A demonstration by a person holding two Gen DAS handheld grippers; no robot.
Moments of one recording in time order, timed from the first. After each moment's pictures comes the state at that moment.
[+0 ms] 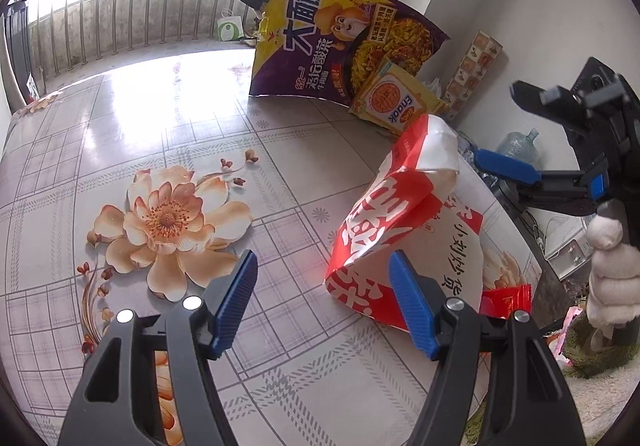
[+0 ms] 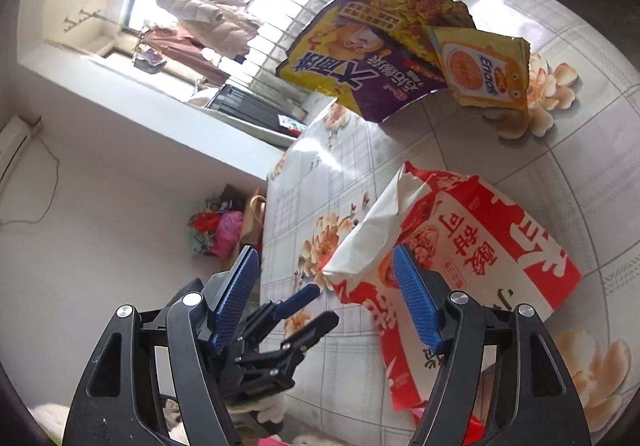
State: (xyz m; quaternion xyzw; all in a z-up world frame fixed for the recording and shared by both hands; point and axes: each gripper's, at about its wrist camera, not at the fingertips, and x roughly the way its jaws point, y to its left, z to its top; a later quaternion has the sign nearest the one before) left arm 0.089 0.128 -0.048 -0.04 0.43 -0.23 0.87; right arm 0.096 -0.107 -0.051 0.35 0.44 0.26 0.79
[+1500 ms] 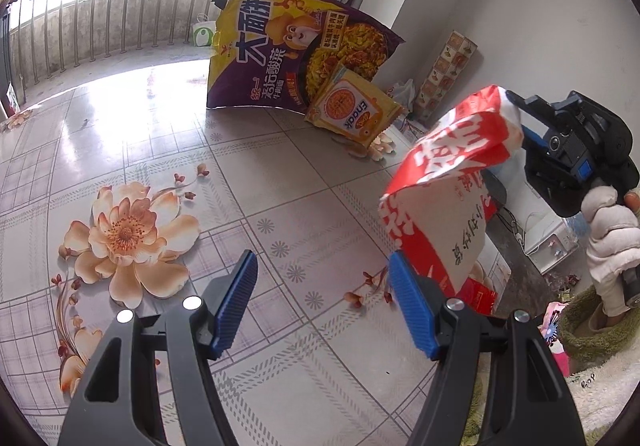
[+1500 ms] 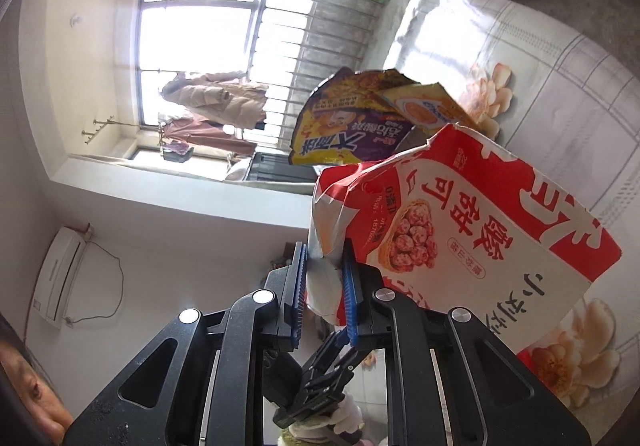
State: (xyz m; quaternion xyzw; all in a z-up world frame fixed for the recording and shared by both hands) left arm 0.083 0.103 -0.032 -0.04 0.42 -0.28 0.86; right arm 0.055 -0.215 -0.034 0.53 0.37 0.26 0.72
